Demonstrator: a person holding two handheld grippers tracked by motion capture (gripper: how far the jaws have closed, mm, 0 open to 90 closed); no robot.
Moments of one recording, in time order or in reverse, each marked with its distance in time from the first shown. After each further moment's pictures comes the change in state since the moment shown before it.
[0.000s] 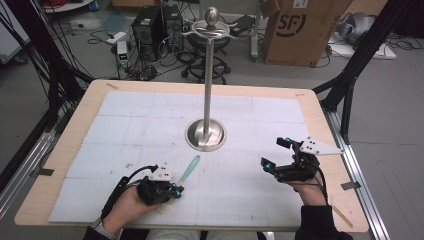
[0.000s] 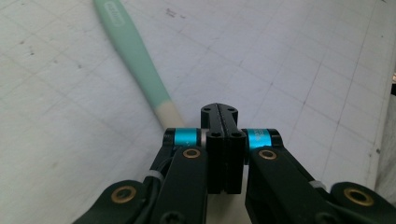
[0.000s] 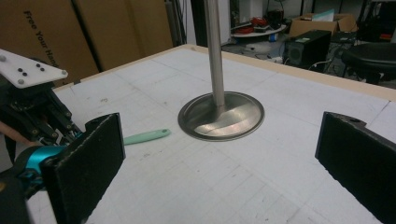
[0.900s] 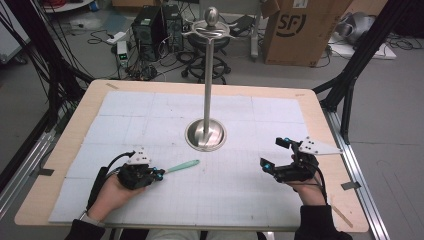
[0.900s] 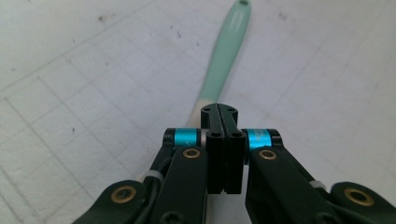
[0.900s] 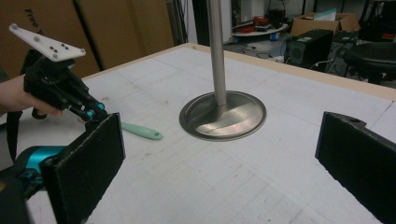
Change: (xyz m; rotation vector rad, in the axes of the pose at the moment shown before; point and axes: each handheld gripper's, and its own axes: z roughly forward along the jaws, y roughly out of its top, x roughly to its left) left arm 0.050 -0.010 -0.029 -0.113 0.090 -0.090; right arm 0.001 0.000 0.002 0.006 0.004 -0.005
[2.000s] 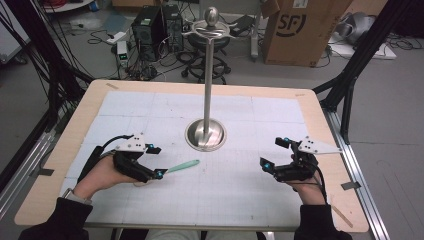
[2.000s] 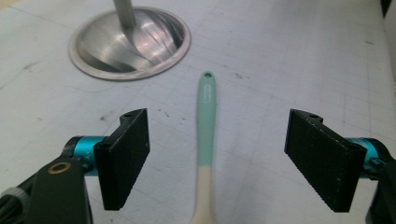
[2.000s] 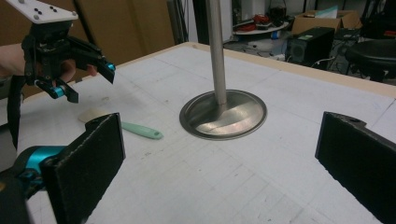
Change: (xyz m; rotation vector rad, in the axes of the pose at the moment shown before) left arm 0.022 0.040 -0.011 -0.019 -0.181 0.228; right arm -0.001 -0.001 0.002 0.007 0.004 0.008
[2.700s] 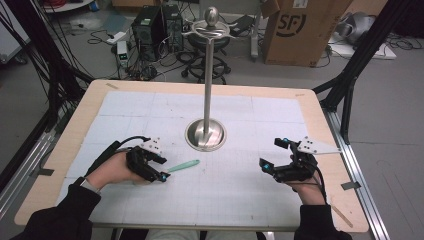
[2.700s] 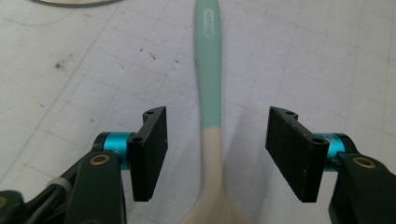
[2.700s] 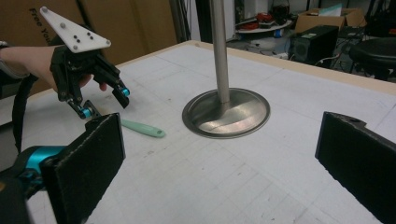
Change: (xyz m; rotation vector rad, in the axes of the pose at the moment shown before) left arm 0.011 -0.002 0.034 0.288 -0.040 0.021; right arm 0.001 -0.001 0.001 0.004 0.012 0.002
